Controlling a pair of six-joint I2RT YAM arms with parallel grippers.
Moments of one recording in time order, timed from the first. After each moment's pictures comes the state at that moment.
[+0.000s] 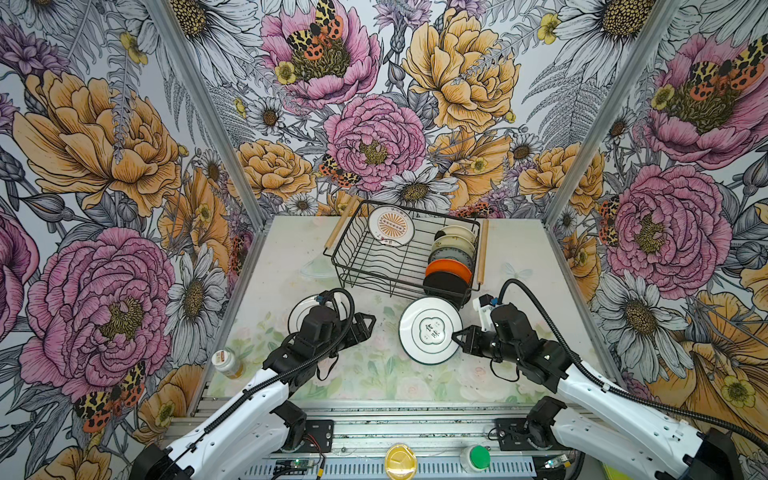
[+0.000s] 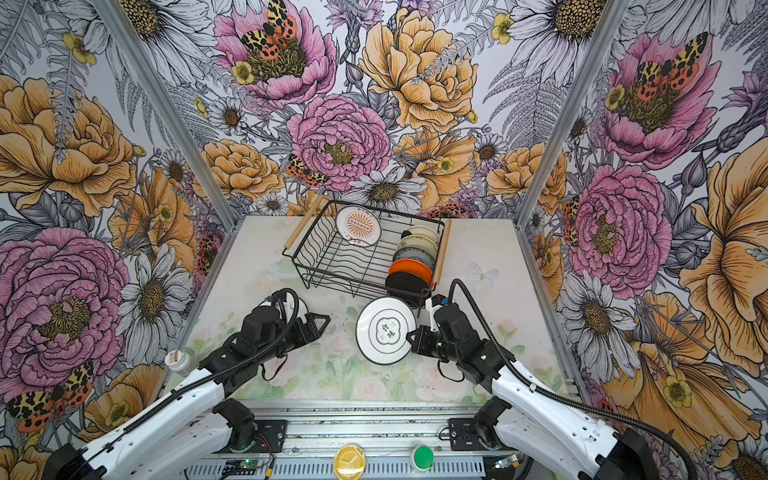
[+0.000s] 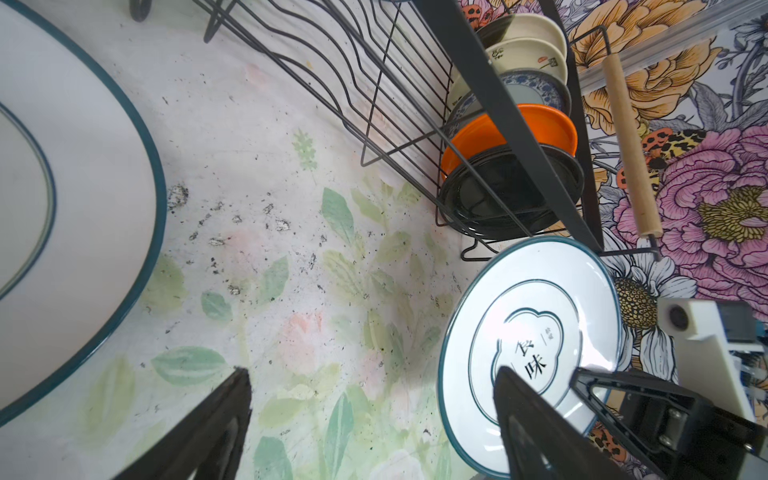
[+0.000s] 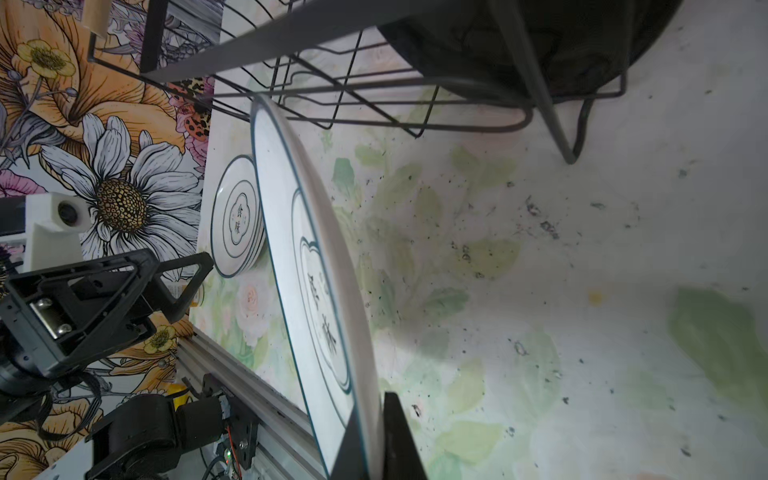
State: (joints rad) left arm -0.55 0.81 0.42 -0.20 0.12 -0.87; right arm 0.66 0.87 0.53 -0.40 -0.24 0.85
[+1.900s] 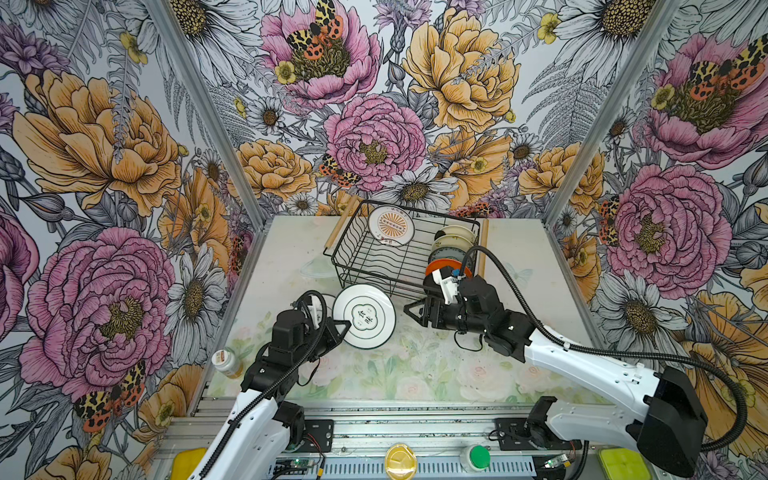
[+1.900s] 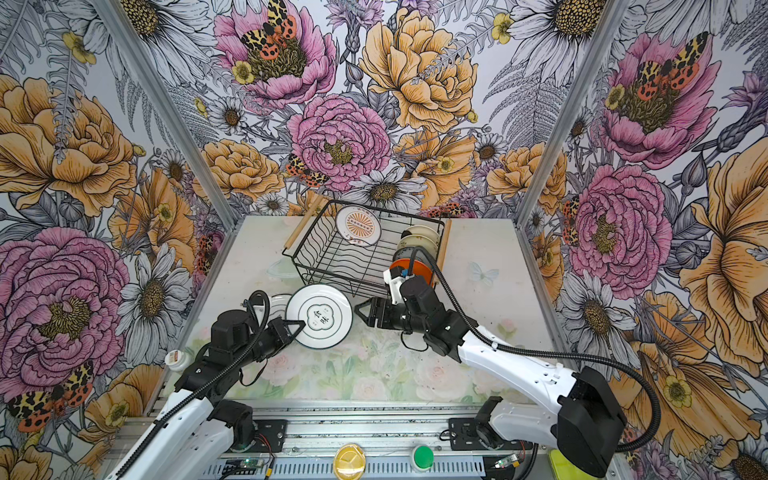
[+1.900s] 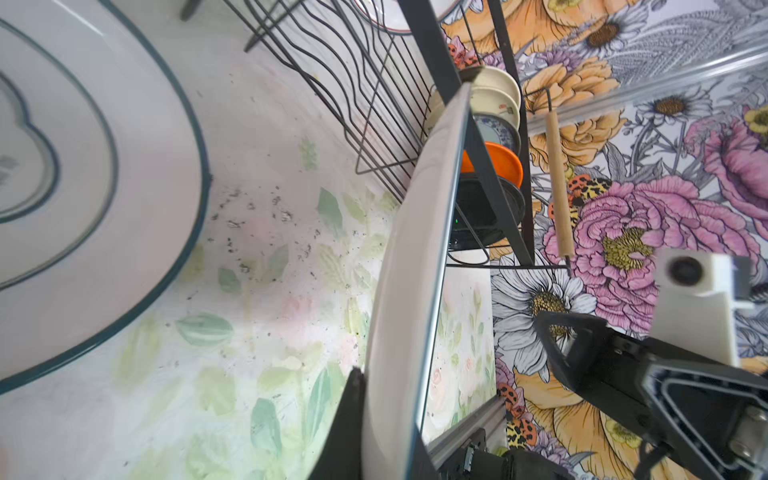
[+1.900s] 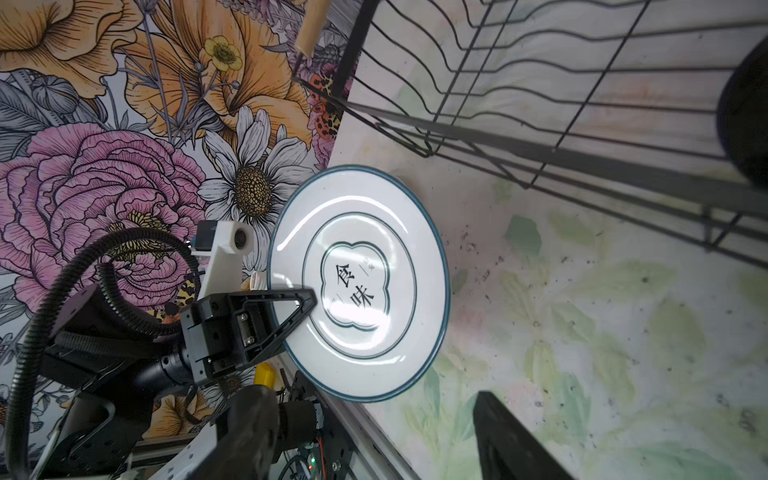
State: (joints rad) left arm -0.21 0.57 0.41 -0.38 0.41 -0.89; right arm 0.77 1.16 0.85 -0.17 -0.29 0.80
